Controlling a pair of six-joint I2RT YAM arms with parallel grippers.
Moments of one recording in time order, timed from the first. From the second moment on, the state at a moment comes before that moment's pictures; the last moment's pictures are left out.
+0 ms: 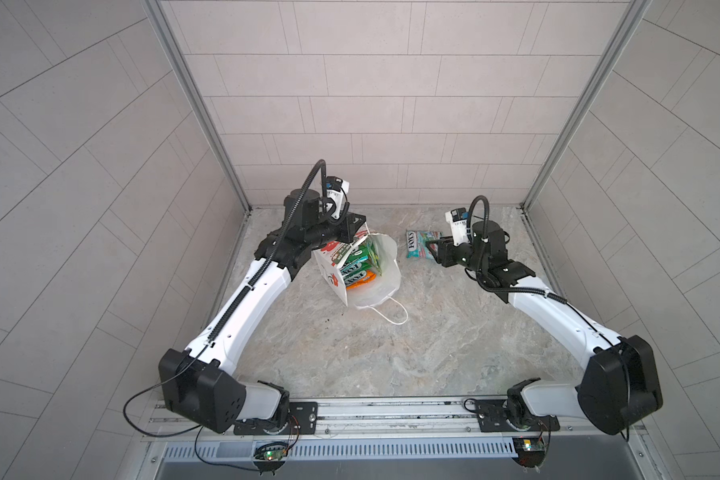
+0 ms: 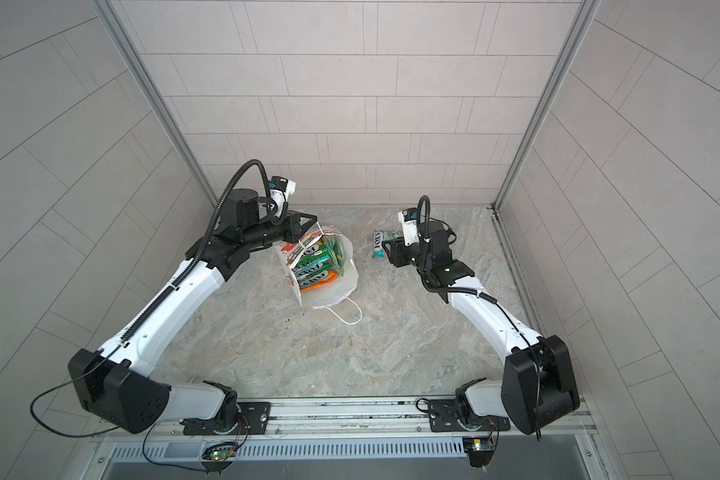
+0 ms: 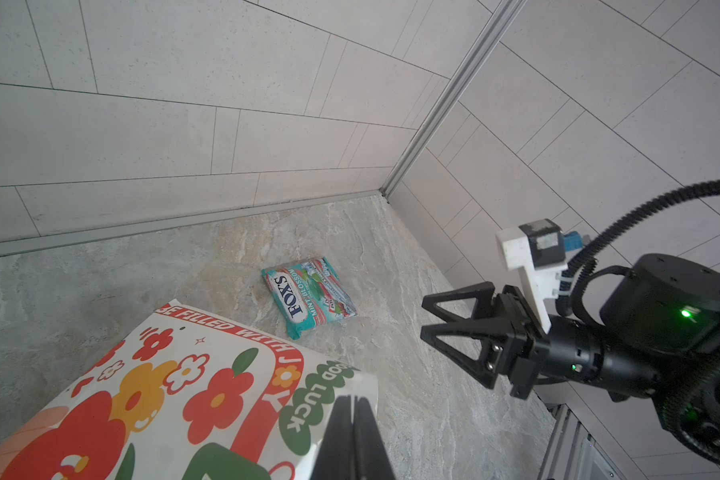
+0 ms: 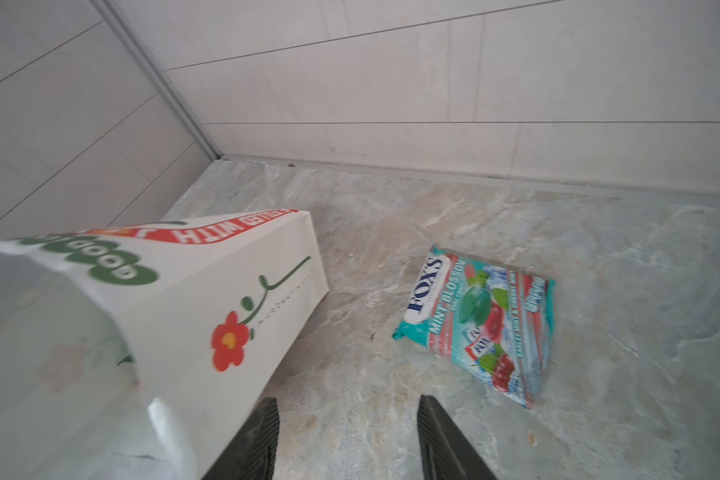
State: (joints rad) left arm -0.35 1.37 1.37 -0.36 0.46 -0.30; right arm 0.35 1.31 0.98 -0.09 -0.23 0.20
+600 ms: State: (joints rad) left arm -0.35 1.37 1.37 -0.36 0.46 -0.30; right arm 0.77 1.43 1.08 -0.10 -0.14 0.07
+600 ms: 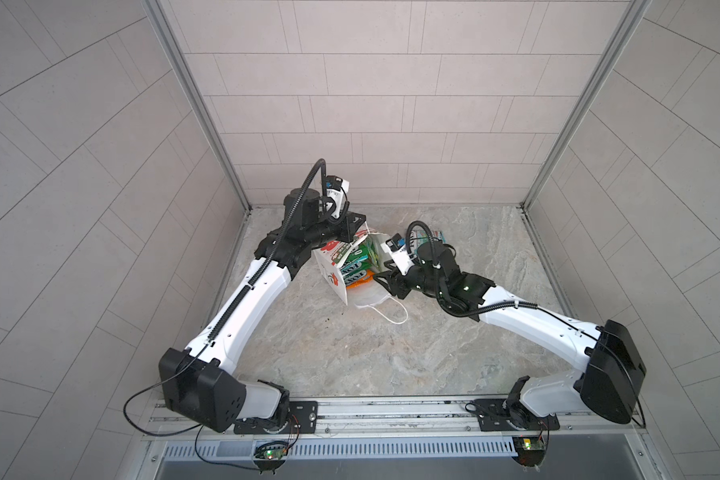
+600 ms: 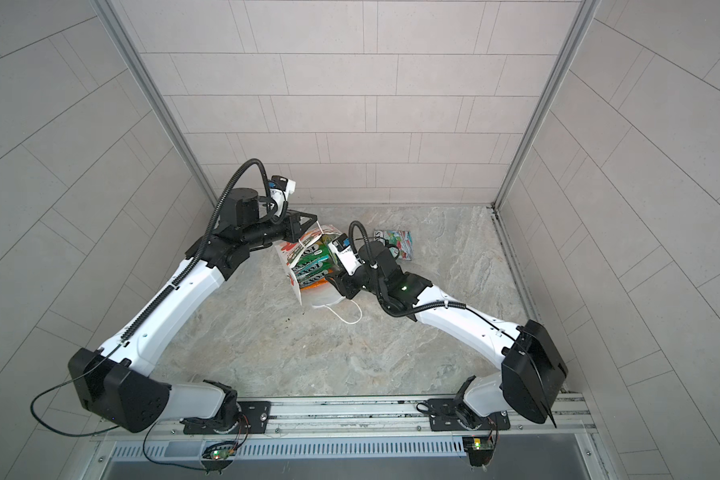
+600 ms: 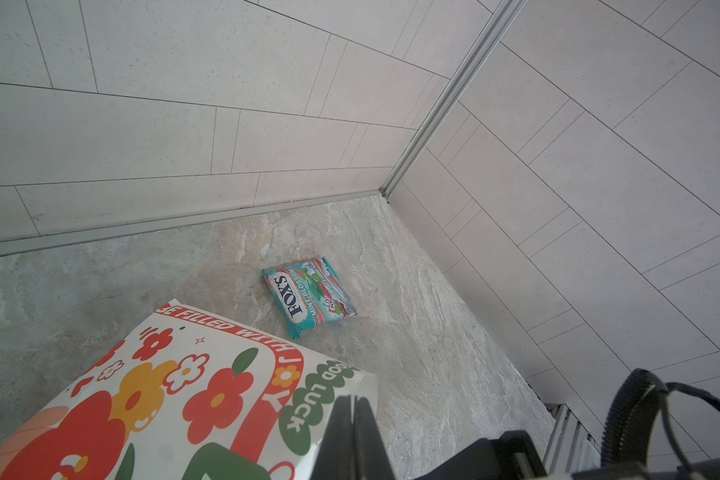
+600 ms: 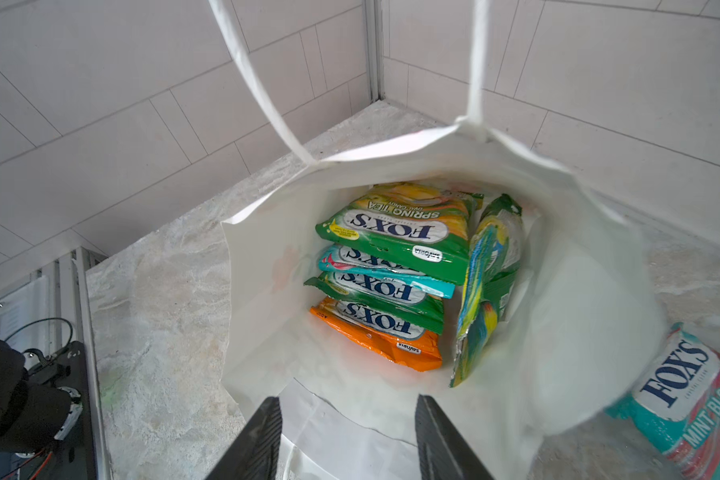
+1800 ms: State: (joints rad) left arm -0.34 1.37 1.37 -0.36 0.46 -0.30; right arm 0.85 1.90 1.41 -0.29 0.47 0.09
